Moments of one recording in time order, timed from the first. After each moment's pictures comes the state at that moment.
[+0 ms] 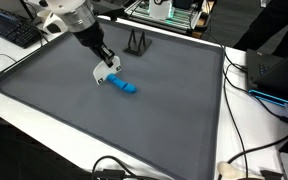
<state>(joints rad) 0.02 0.59 -0.01 -1.65 0.13 2.05 0.21</state>
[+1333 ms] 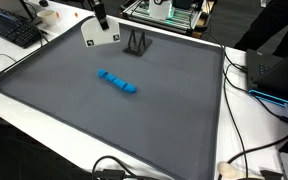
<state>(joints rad) 0.03 0.22 -0.05 -1.90 0.15 2.04 0.57</state>
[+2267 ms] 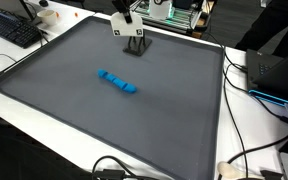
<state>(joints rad) 0.03 -0.04 -0.03 -2.31 0.35 2.21 0.98</state>
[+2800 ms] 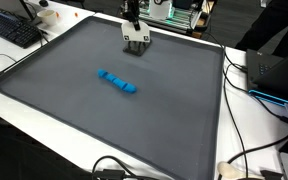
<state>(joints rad) 0.03 -0.08 0.00 -2.51 0.43 2.37 1.01</state>
